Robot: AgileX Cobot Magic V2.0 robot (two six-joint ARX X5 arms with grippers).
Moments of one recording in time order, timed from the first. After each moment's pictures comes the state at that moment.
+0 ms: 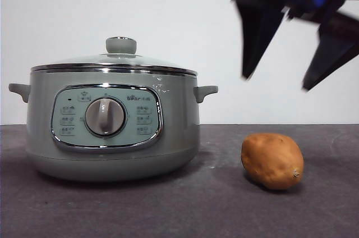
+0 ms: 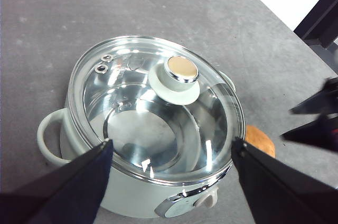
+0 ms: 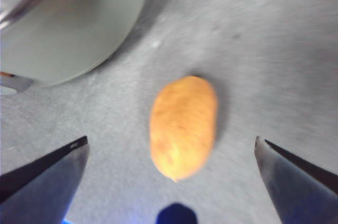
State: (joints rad) left arm -0.05 0.72 0.89 -0.66 0.53 -0.10; right arm 0.57 1.36 1.06 -0.77 -0.02 0.14
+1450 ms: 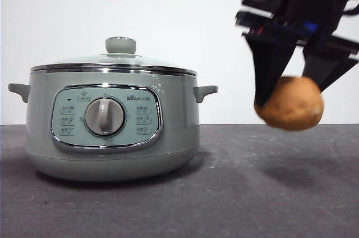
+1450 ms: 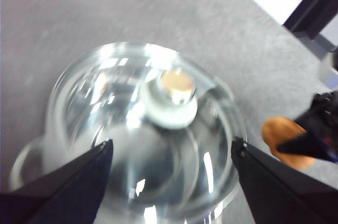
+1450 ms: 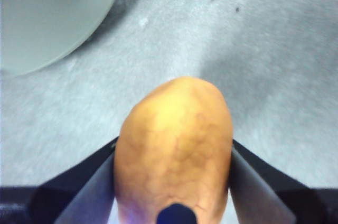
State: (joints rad) left arm -0.13 0.88 0.89 -0.47 0.53 -0.11; right arm 0.57 1.40 1.06 -0.81 -0.02 0.16
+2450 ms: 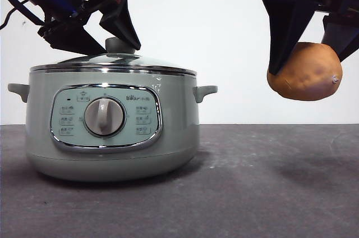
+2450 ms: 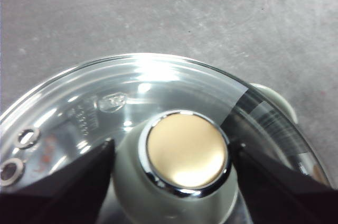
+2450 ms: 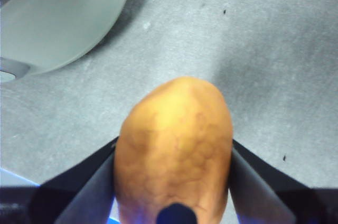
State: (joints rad) left arm -0.44 1.35 0.93 -0.08 0.15 -0.08; right arm 0.57 1.28 1.06 -0.88 -0.01 0.20
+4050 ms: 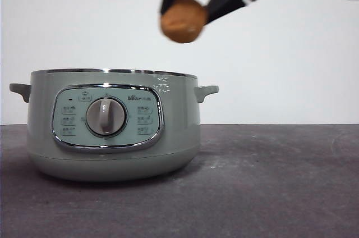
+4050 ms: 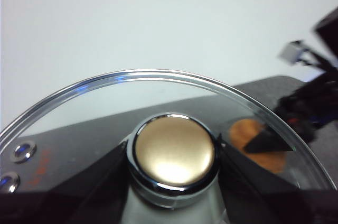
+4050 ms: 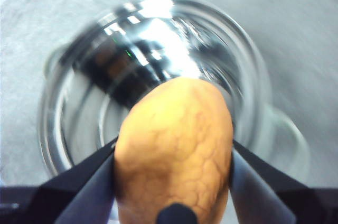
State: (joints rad) left arm -0.45 0.45 0.92 -0.51 -0.06 -0.01; right arm 0.70 1.61 1.48 -0.62 -0.13 0.17
